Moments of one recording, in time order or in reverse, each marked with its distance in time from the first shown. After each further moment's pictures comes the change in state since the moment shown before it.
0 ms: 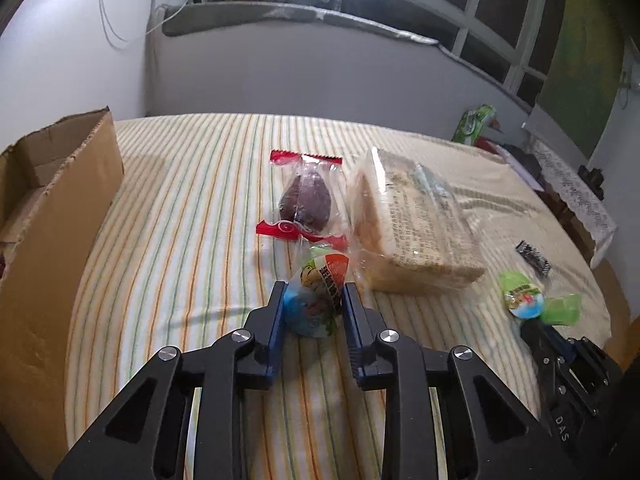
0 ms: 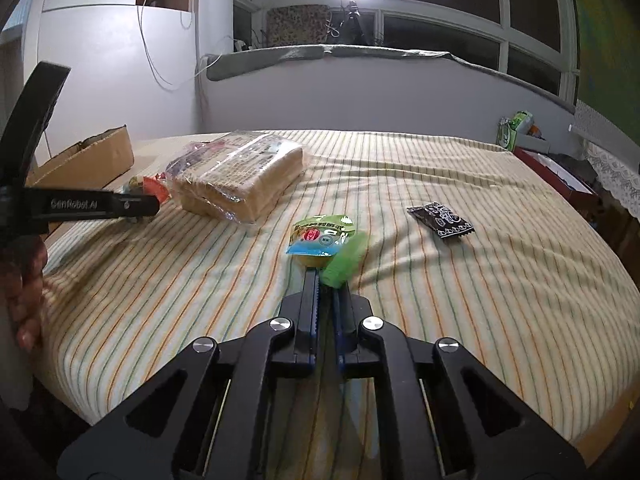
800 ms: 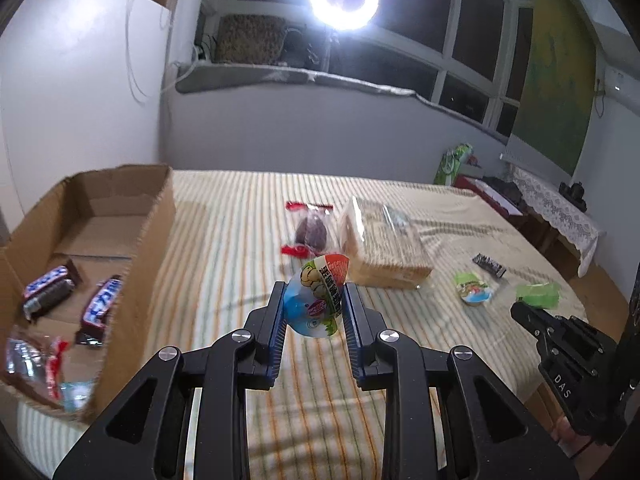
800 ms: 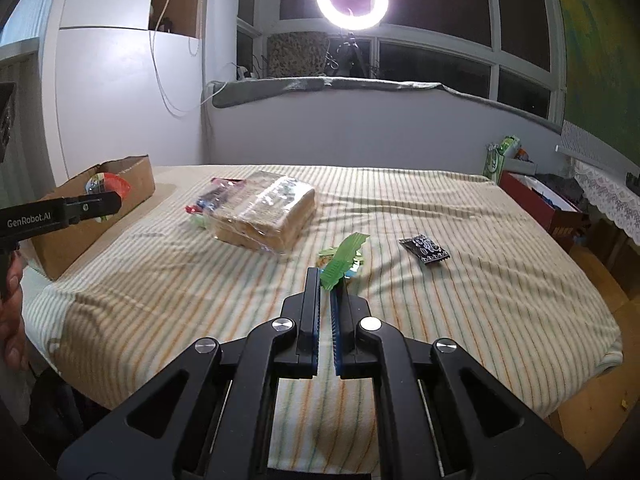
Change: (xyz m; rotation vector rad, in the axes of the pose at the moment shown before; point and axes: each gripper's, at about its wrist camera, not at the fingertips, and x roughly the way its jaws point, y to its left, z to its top) left arm -0.072 0.000 -0.008 0.033 -0.200 -0.004; right arm -0.061 0.023 0.013 -0.015 -0.092 -0.027
